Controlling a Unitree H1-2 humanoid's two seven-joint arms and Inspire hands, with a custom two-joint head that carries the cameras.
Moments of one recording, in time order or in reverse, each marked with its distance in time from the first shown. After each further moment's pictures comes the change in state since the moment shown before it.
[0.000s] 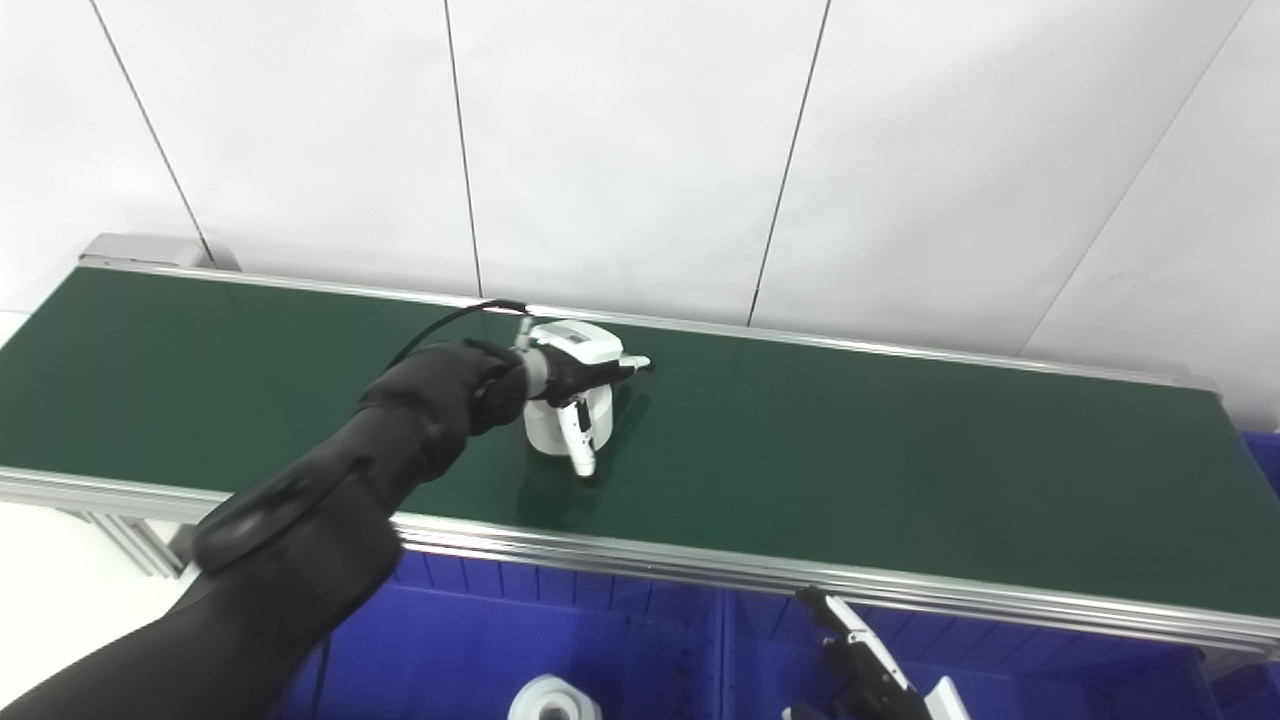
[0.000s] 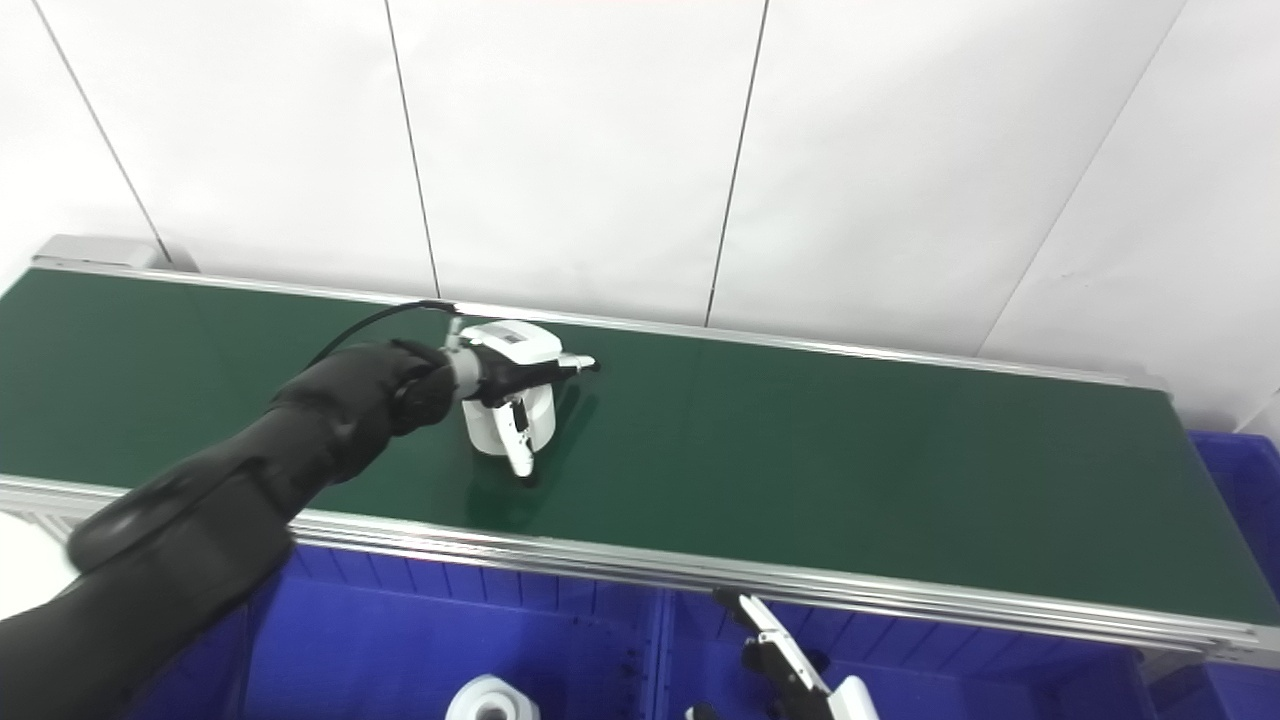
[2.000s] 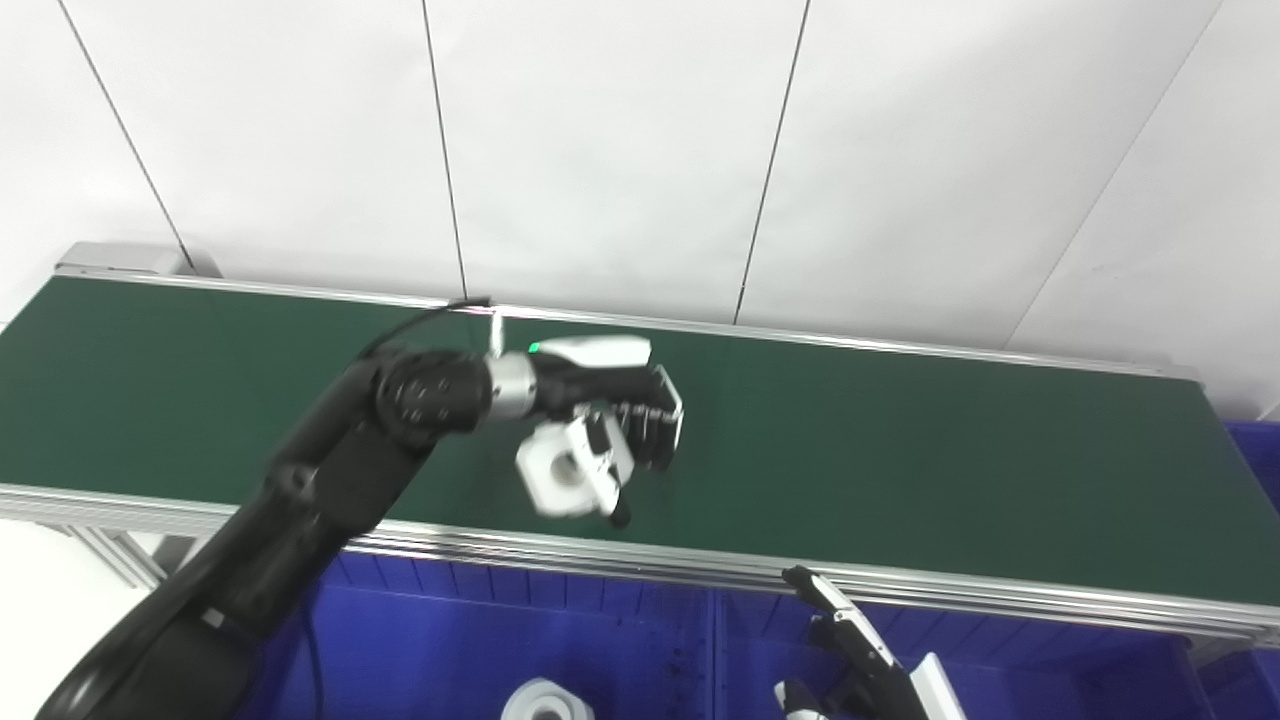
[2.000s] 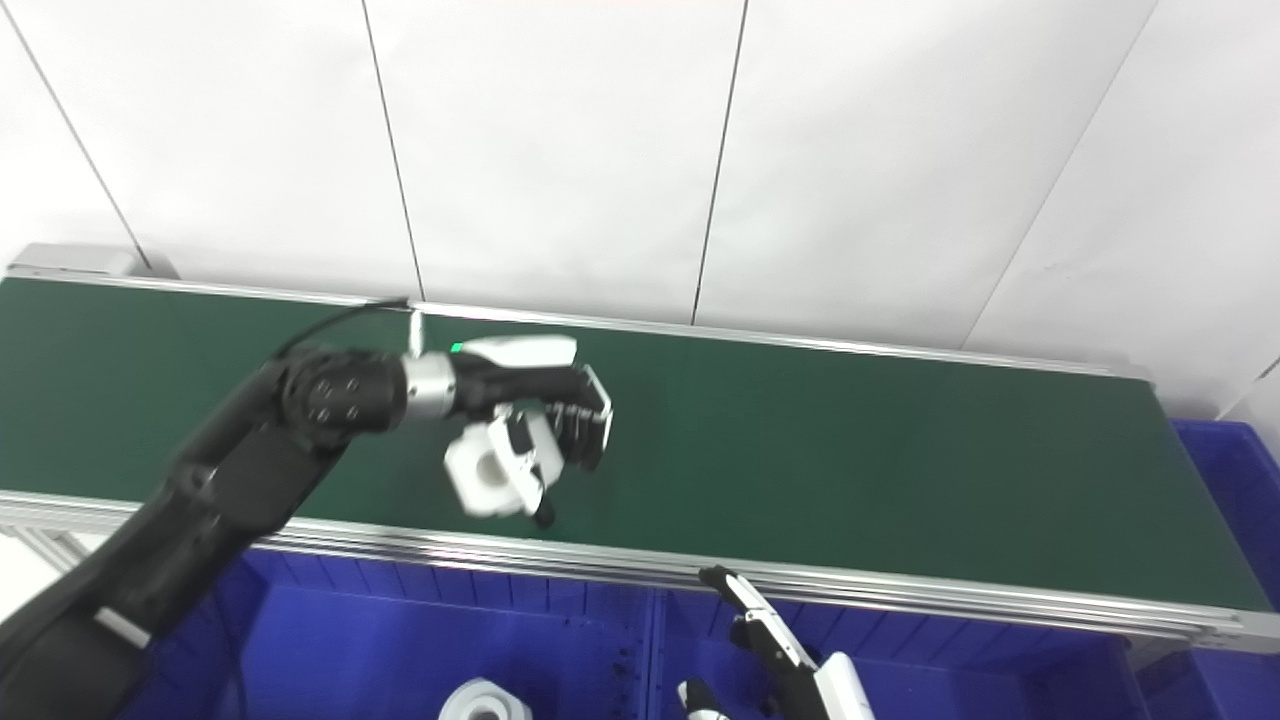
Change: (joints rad) left arm 0.367 0.219 0.355 -1.036 -0.461 0.090 -0.682; right arm -0.031 0.007 -0.003 0.008 -0.004 0.000 -0.008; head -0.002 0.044
